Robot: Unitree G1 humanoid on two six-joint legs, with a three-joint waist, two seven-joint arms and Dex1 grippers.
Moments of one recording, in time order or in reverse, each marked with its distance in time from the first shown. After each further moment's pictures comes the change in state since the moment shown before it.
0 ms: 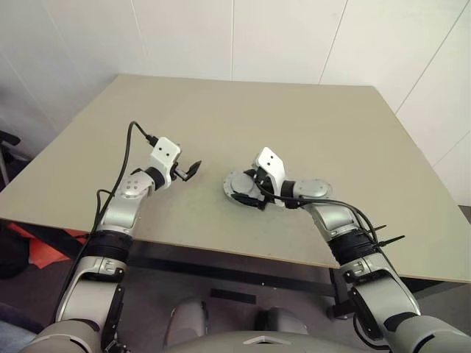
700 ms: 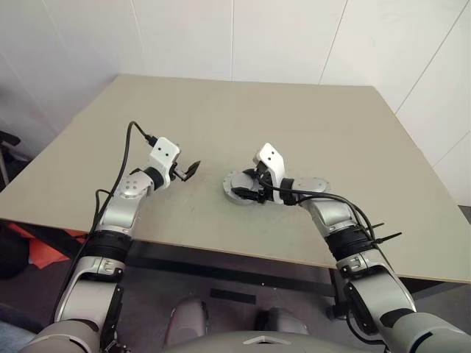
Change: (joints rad) left arm 0.001 0.006 0.000 0.000 0.003 0.000 0.000; right arm -0.028 0.025 -0.034 0.019 0.045 0.075 -0.003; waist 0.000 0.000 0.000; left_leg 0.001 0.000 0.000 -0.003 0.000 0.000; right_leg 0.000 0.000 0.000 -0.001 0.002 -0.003
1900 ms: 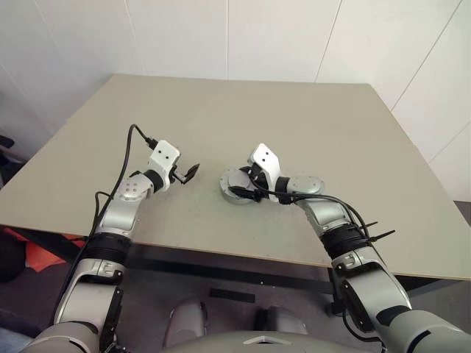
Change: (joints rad) left arm 0.015 0.000 0.000 0.000 0.015 0.000 0.000; right arm -0.023 0.022 0.023 0.073 -0.074 -0.125 -0.025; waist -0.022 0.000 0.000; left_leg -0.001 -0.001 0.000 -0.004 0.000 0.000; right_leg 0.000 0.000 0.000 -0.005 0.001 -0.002
